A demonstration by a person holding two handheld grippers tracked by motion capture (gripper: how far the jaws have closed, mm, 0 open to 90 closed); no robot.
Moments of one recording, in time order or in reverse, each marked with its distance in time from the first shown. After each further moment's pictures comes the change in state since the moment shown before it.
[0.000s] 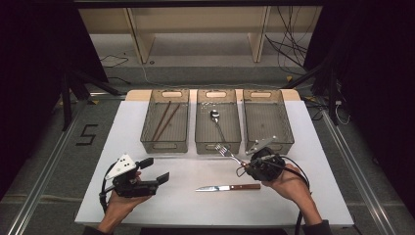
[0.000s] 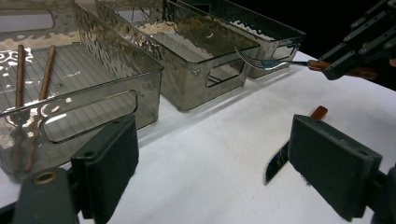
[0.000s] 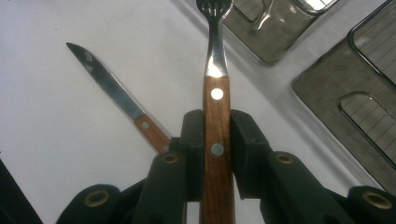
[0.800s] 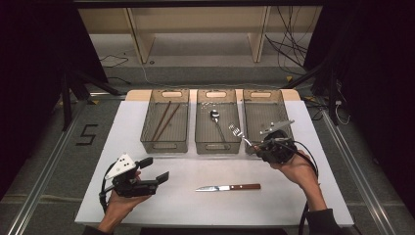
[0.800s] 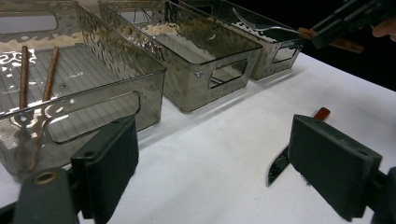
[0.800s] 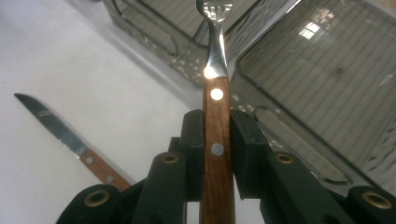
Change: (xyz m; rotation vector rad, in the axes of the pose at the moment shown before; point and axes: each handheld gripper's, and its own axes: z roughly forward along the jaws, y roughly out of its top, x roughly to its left) left arm 0.001 0.000 0.000 -0.008 0.005 -0.008; right arm -0.047 0.009 -0.015 -0.079 -0.072 0.132
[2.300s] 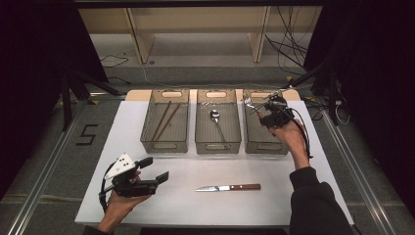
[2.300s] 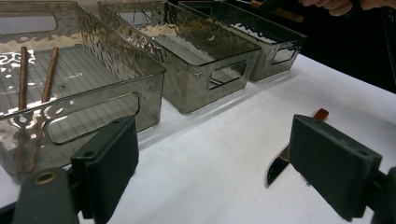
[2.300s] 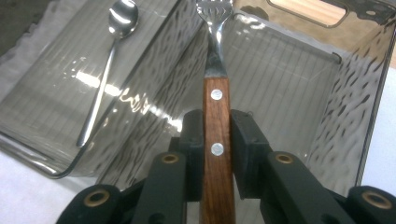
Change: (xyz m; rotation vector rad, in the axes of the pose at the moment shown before) left arm 0.000 0.000 0.000 -0.004 -0.003 0.000; right arm -0.073 0.061 0.038 0.015 -0.161 0.211
